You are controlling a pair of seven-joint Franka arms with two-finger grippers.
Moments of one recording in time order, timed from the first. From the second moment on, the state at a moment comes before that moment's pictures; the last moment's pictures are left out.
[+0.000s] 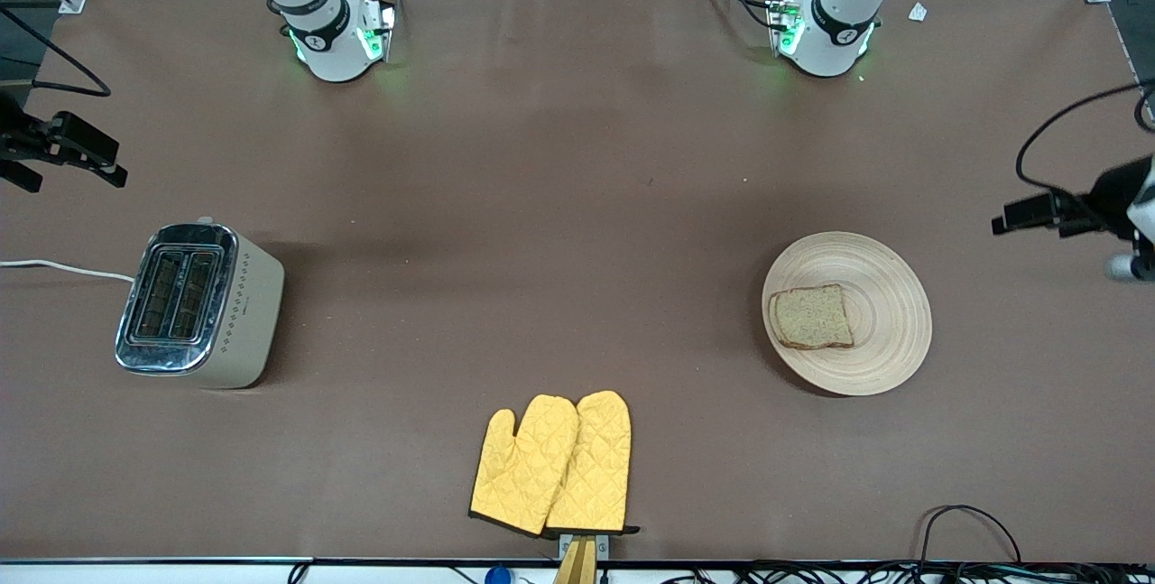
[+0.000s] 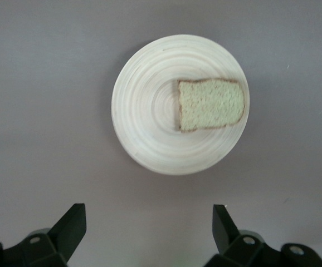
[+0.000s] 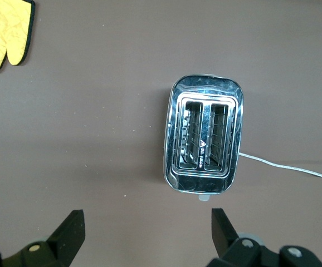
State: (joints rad) left arm 0.27 0.25 -0.13 -1.52 -0.15 1.60 0.13; right arm 0.05 -0.01 -0.09 -1.54 0.00 1.58 -0.09
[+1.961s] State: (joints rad) left arm 0.56 0.90 -0.14 -1.49 -0.80 1.75 0.74; right arm 0.06 -0.01 -0.09 -1.54 0.00 1.58 -0.09
